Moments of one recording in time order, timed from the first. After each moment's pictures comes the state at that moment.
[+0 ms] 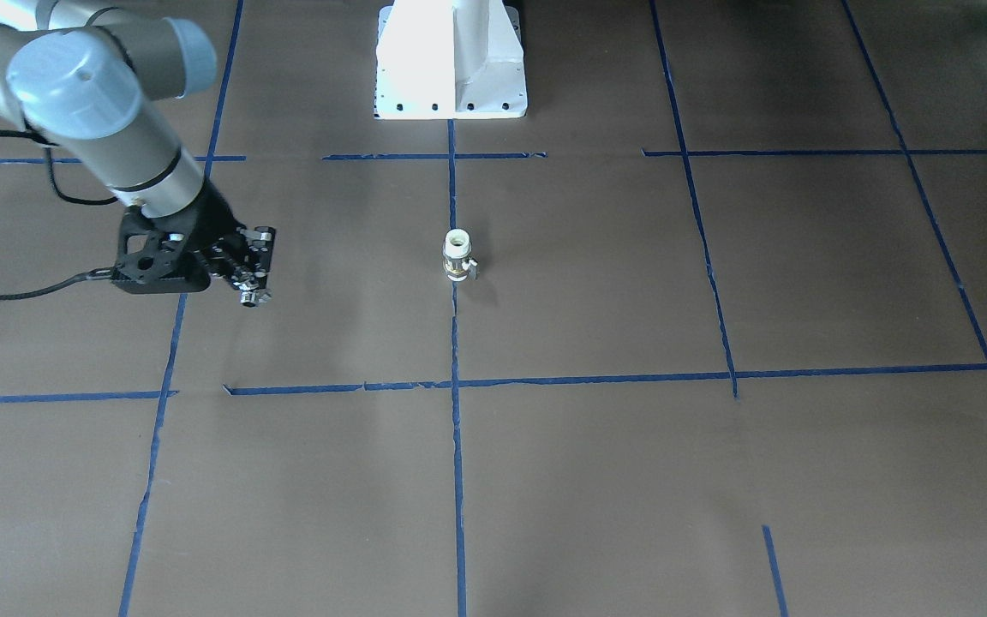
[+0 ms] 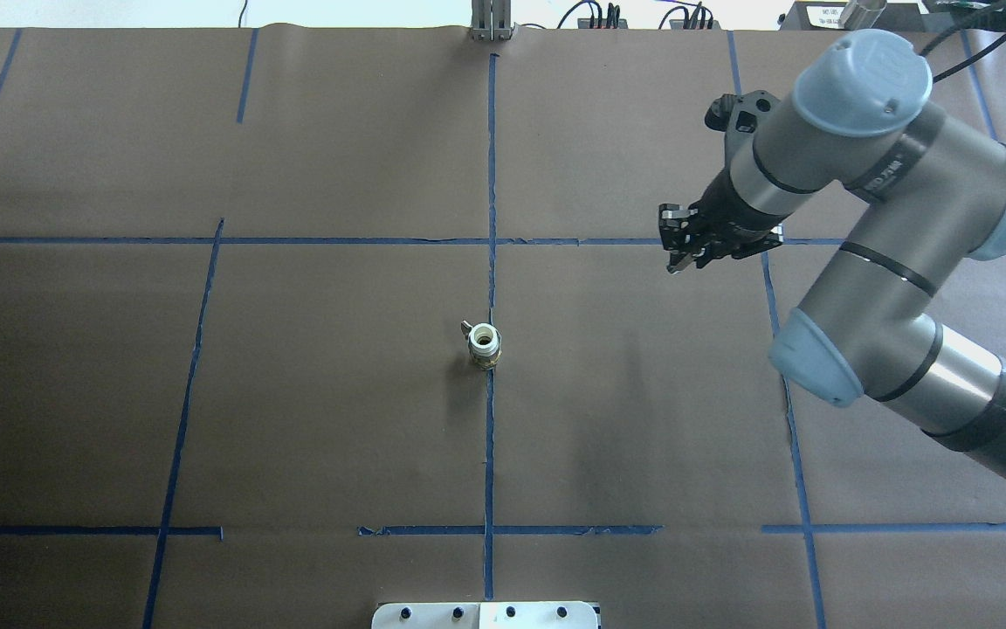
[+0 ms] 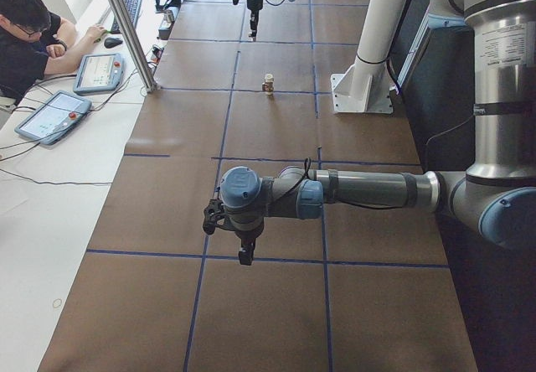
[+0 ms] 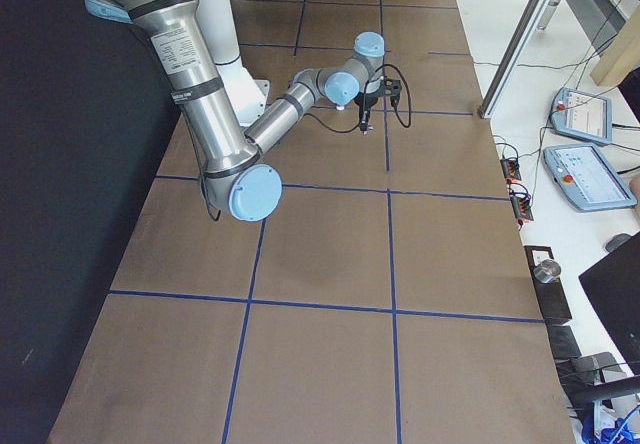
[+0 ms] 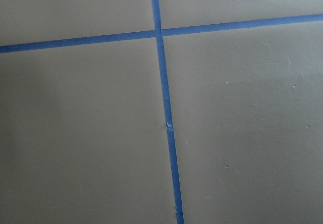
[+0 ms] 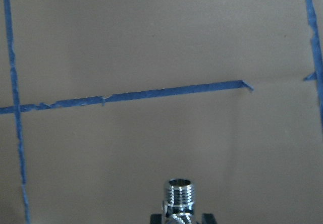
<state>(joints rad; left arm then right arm) -1.54 -1.44 -1.72 -1.57 -2.38 0.07 0.77 -1.07 1.84 -1.60 2.09 1.20</state>
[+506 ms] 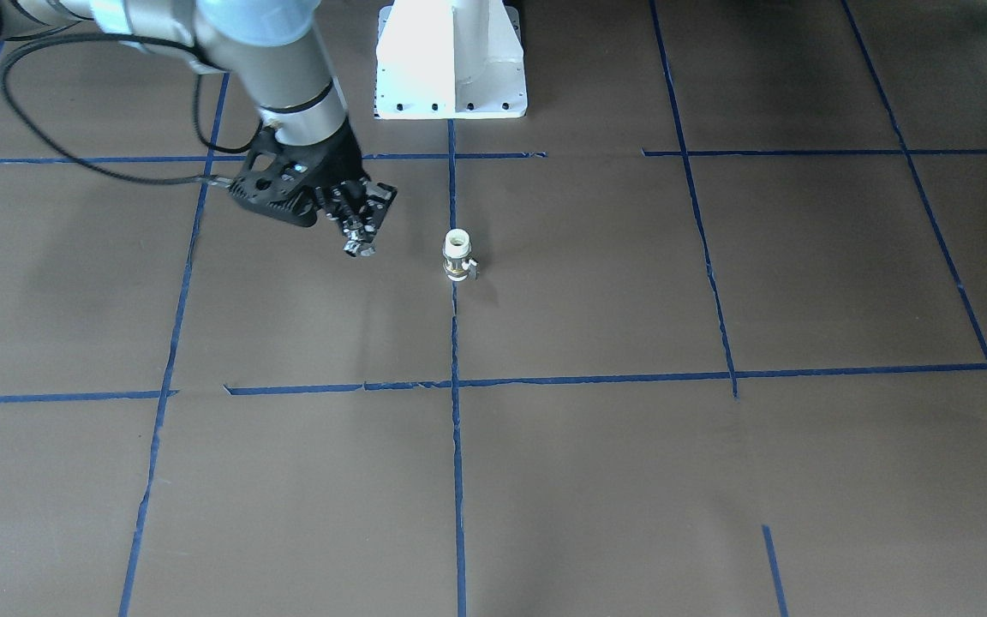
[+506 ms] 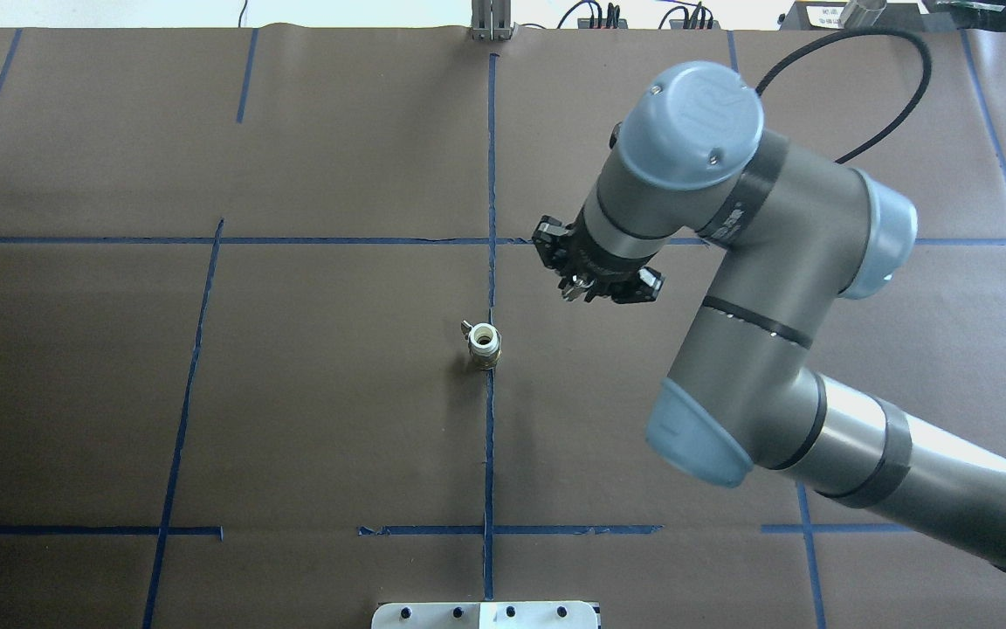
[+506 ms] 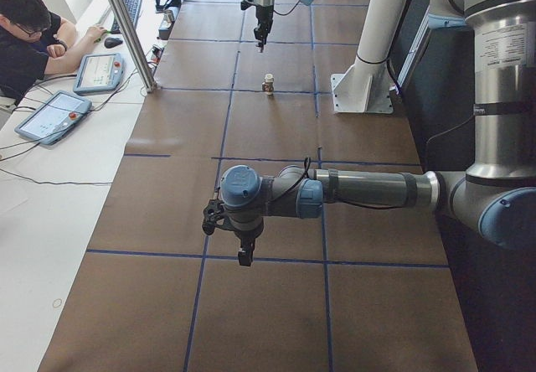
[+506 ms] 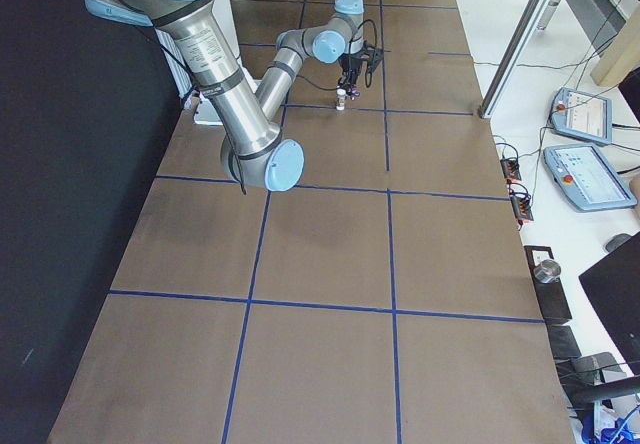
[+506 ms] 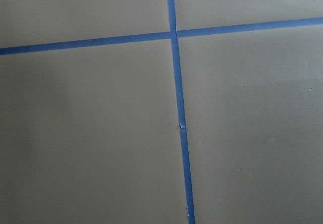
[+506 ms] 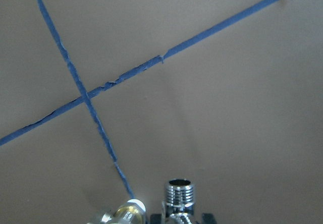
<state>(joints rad) -1.54 -1.44 -1.72 -1.58 -2.37 0.06 0.59 -0.87 1.86 -1.74 1.93 1.68</state>
